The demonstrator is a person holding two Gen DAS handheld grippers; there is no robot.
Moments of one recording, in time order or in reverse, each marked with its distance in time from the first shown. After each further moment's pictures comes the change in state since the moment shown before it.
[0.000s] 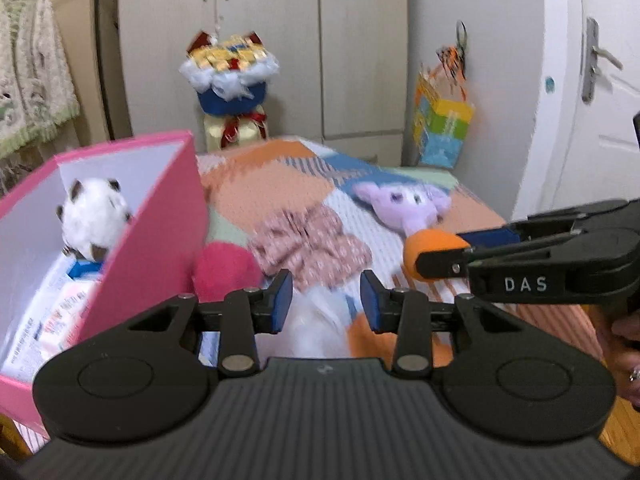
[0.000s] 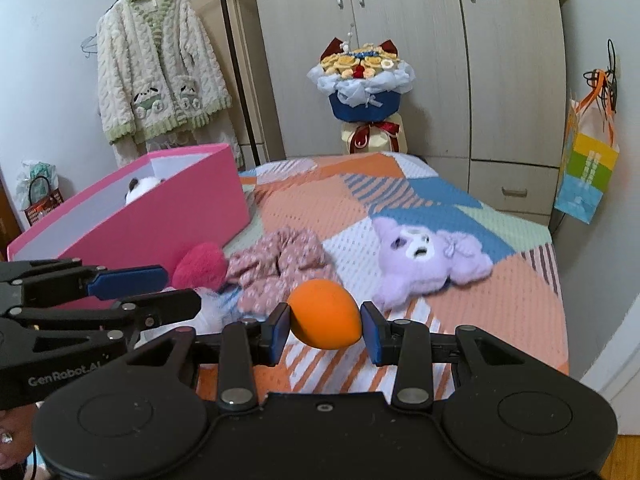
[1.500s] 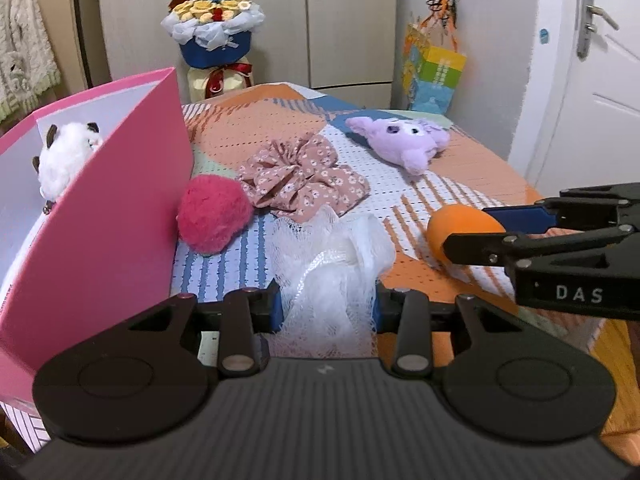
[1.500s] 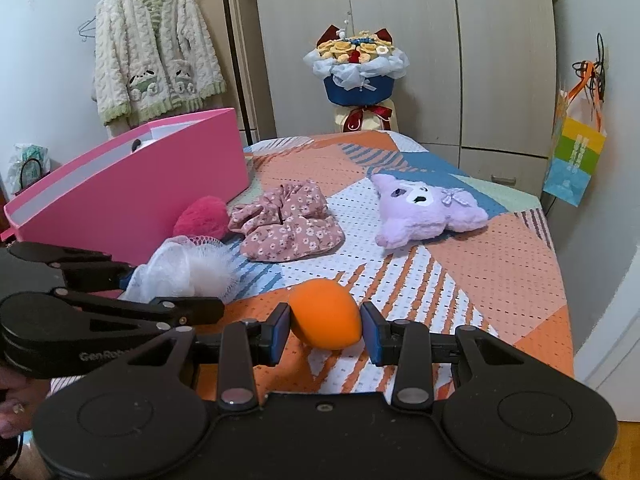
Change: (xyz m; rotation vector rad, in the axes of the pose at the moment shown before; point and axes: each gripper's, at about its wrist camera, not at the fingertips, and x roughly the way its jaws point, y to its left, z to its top) left arm 0.012 0.007 -0.021 0.029 0.120 -0.046; right arm -0.015 0.018 -0.037 -0.025 0.005 -0.051
